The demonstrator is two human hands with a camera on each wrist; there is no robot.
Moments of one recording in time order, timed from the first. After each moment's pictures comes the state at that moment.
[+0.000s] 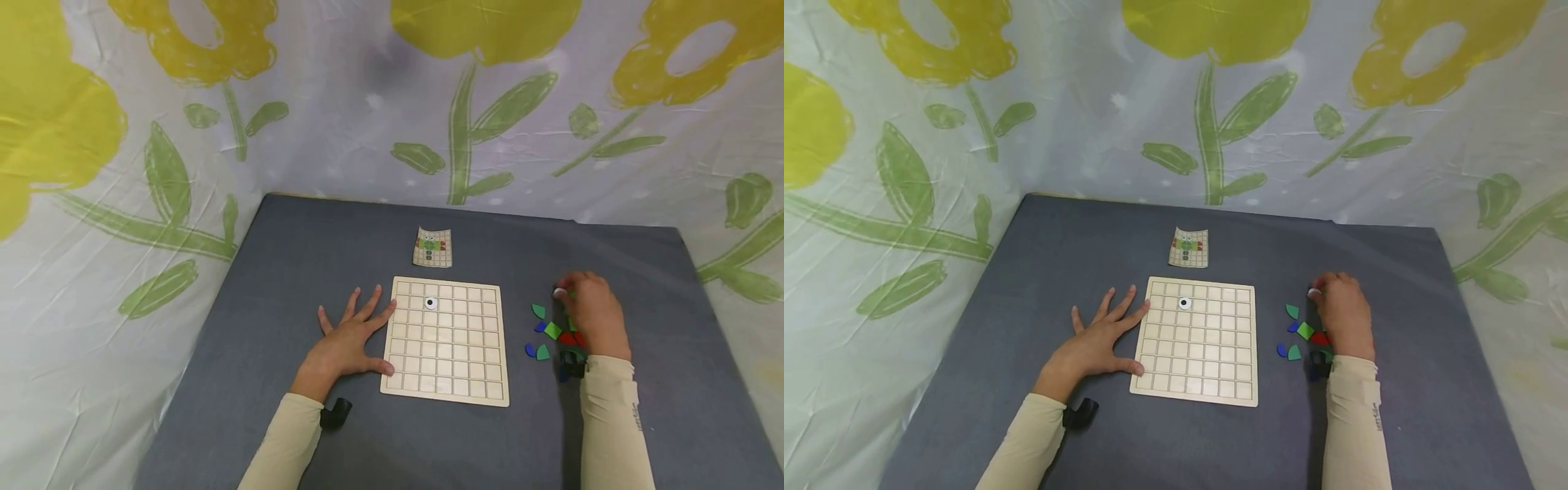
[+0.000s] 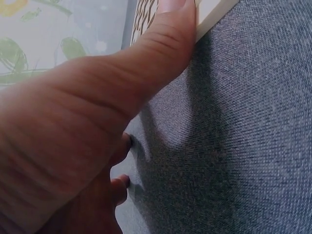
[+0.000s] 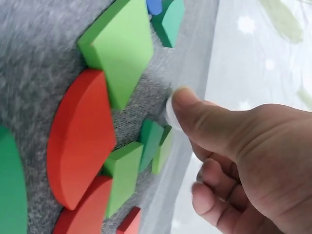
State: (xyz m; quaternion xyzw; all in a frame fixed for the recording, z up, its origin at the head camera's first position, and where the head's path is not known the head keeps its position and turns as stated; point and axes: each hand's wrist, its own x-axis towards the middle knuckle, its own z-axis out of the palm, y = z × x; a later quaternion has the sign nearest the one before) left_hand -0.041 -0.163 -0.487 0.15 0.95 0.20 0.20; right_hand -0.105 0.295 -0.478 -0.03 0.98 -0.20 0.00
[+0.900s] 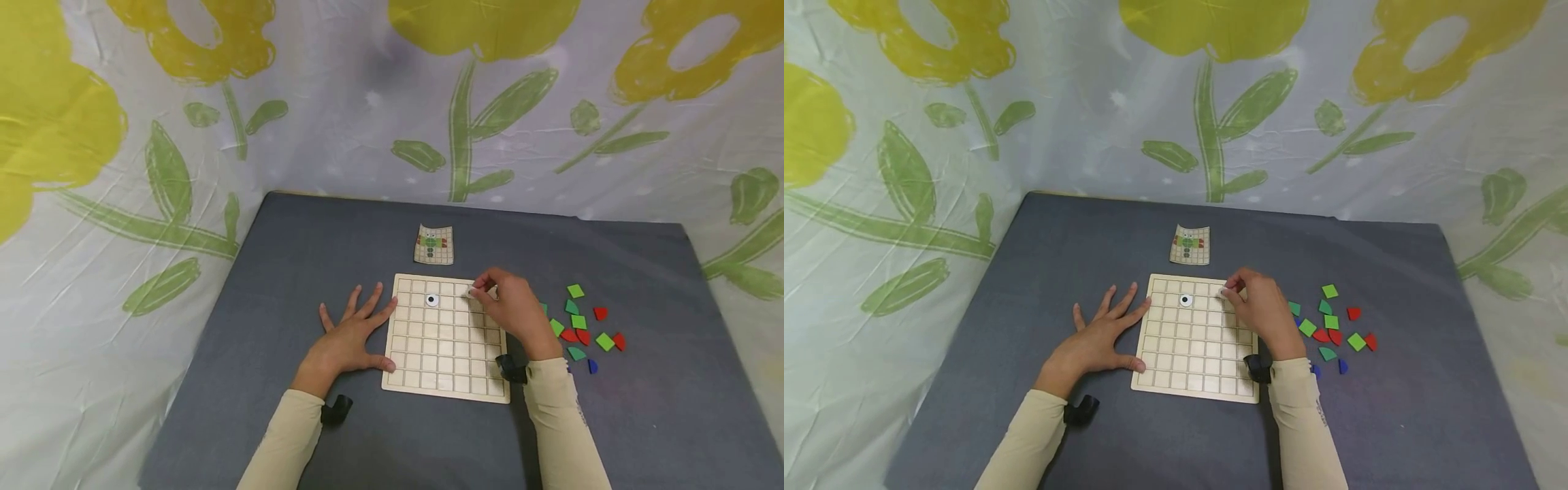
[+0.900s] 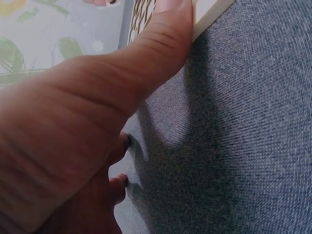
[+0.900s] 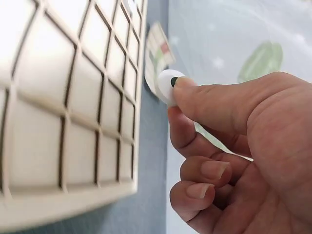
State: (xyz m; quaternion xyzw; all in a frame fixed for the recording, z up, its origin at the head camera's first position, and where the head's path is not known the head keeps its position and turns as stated) left_hand -0.040 -0.164 -0.485 0.16 0.95 0.21 0.19; right_hand -0.099 0.169 -0.463 -0.12 0.93 -0.33 0.07
